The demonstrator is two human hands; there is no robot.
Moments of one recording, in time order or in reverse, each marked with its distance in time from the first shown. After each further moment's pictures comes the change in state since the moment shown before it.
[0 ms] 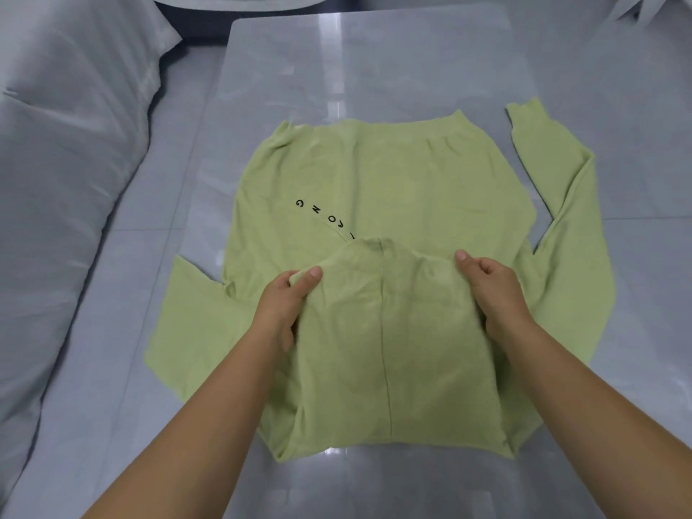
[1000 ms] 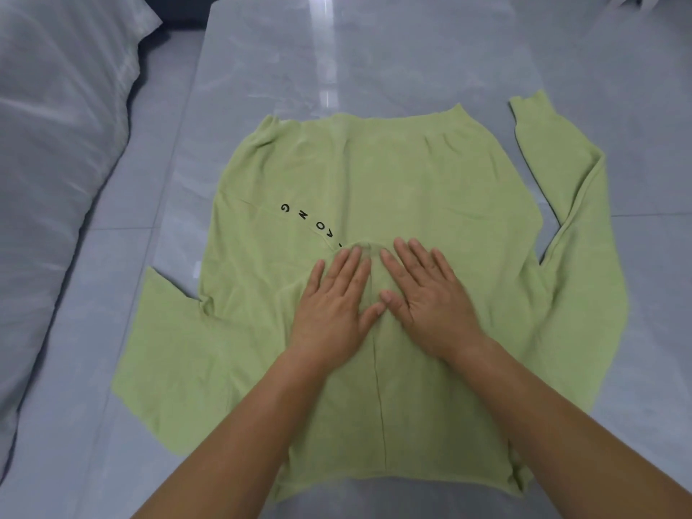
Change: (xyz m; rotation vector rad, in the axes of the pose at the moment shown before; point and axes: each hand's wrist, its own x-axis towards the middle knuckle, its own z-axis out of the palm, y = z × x) left_hand 0.028 -0.032 0.047 1.507 0.016 1.030; right_hand 0.008 0.015 0.048 -1.138 -0.186 -0.949
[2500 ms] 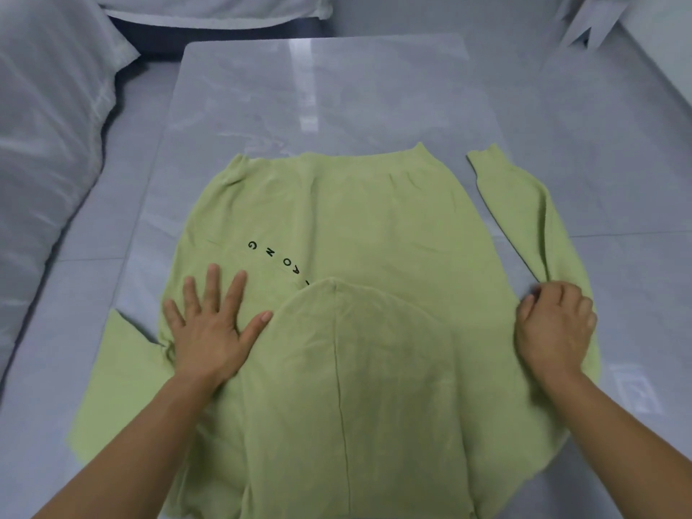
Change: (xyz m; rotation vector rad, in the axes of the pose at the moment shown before) left_hand -0.008 -0.088 -0.019 -0.012 -0.113 -0.520; right_hand -0.056 0.136 -0.042 -0.156 0.278 0.862
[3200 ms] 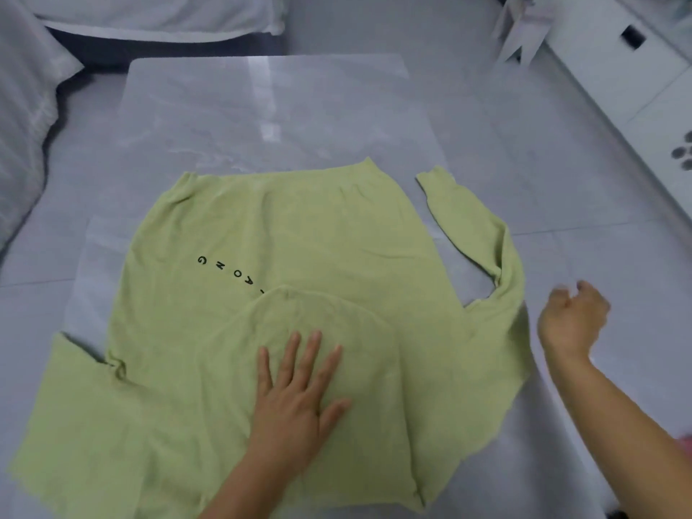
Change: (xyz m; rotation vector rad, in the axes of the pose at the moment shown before) left_hand -0.102 0.112 0.022 0.005 -0.057 0.572; right_hand 0.027 0.061 -0.057 0.405 0.009 0.468
